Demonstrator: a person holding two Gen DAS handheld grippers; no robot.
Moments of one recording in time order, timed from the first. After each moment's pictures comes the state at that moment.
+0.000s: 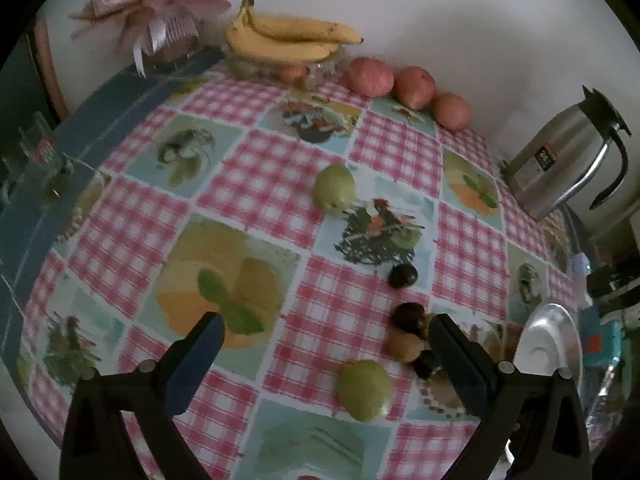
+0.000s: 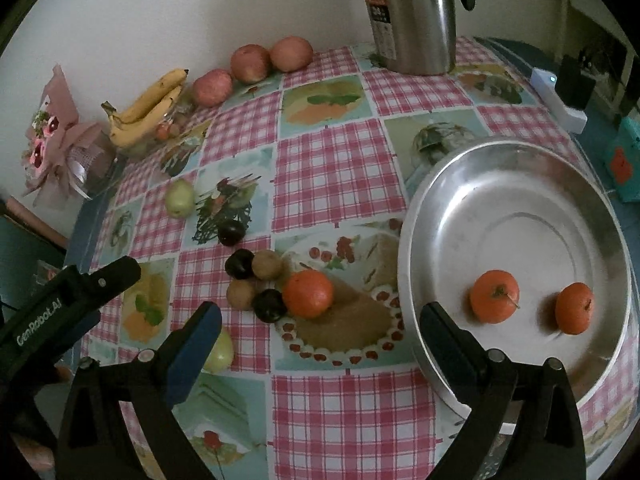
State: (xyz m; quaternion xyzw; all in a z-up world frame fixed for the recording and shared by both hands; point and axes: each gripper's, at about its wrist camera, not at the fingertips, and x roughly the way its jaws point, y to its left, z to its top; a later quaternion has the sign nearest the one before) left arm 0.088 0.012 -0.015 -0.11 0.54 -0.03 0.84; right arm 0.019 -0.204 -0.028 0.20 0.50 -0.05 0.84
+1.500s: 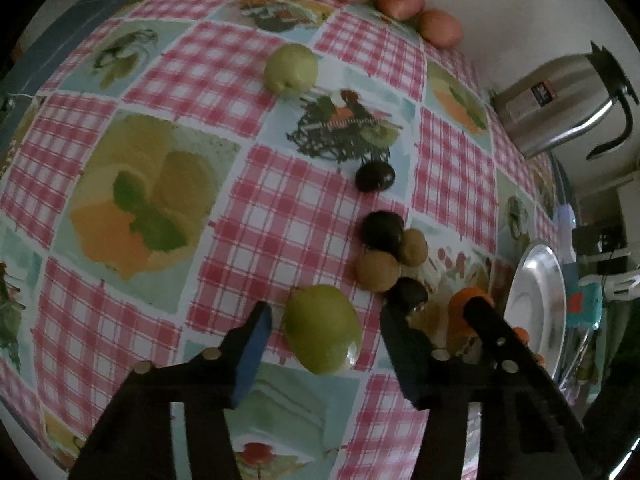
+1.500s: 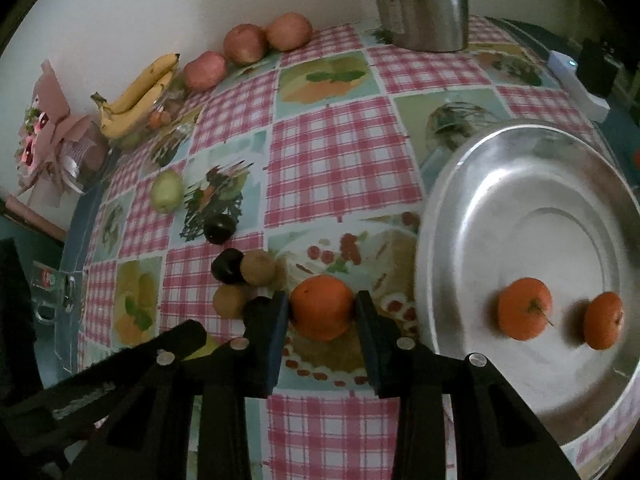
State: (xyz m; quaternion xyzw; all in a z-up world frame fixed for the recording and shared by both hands) left arm 0.082 -0.020 -0.070 -0.14 0.64 -0.09 0.75; right arm 0.037 -0.206 -0.052 0.21 0.52 -0.04 0.83
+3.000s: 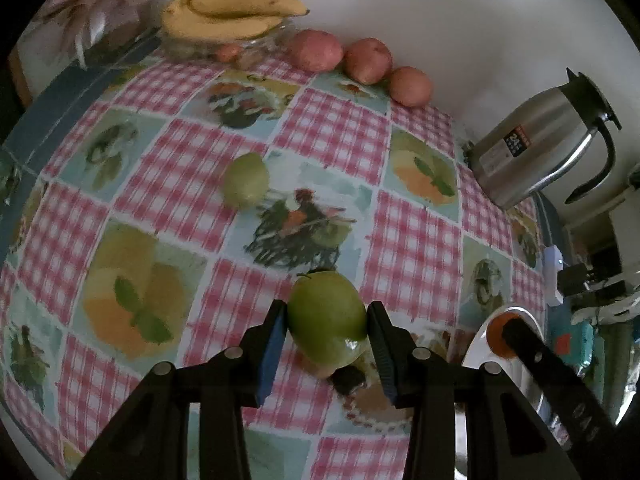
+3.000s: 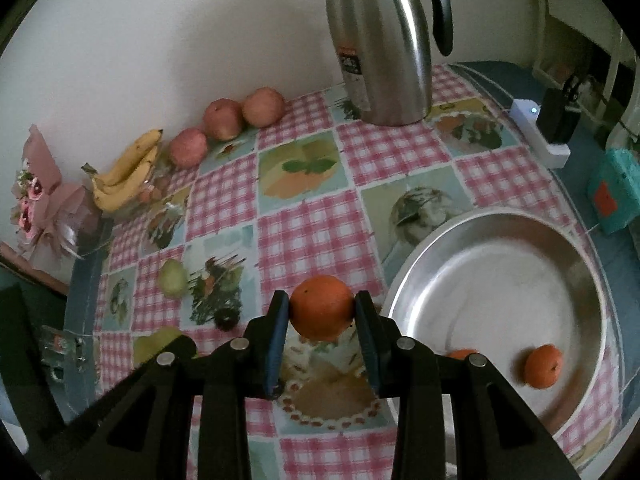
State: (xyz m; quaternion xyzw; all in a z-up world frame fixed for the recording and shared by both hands) left arm 0.125 -0.048 -0.014 -0.12 0.57 -0.08 0.81; right arm 0.060 -0.239 0.011 0.22 0.47 -0.10 0.85
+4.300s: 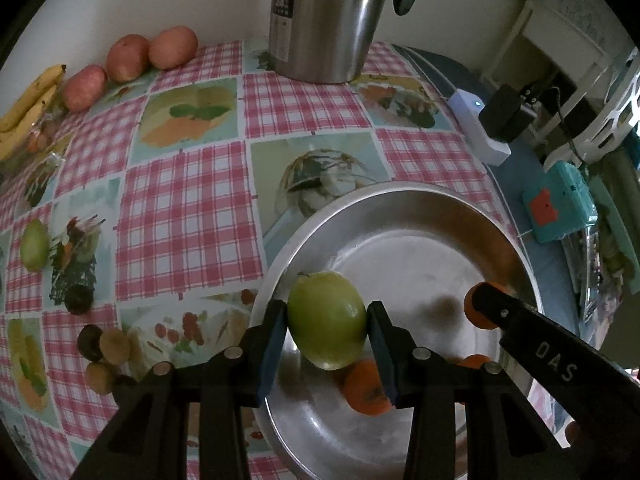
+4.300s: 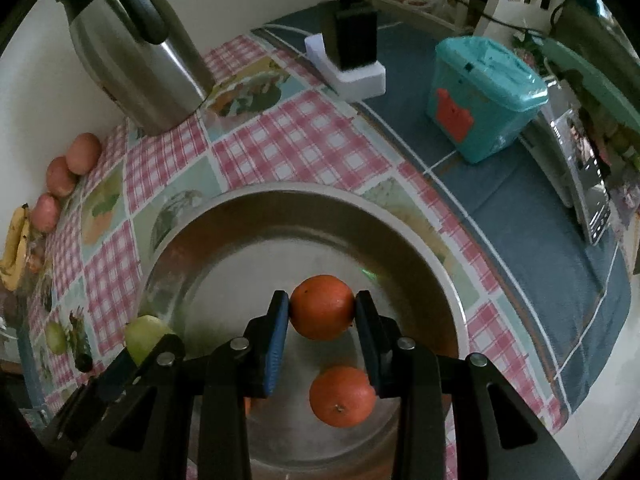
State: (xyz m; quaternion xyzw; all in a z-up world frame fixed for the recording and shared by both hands) left arm 0.076 -0.250 -0.045 0.07 0.57 -0.25 0.78; right arm -0.004 -0.390 -0.045 0.29 0.51 -0.27 0.76
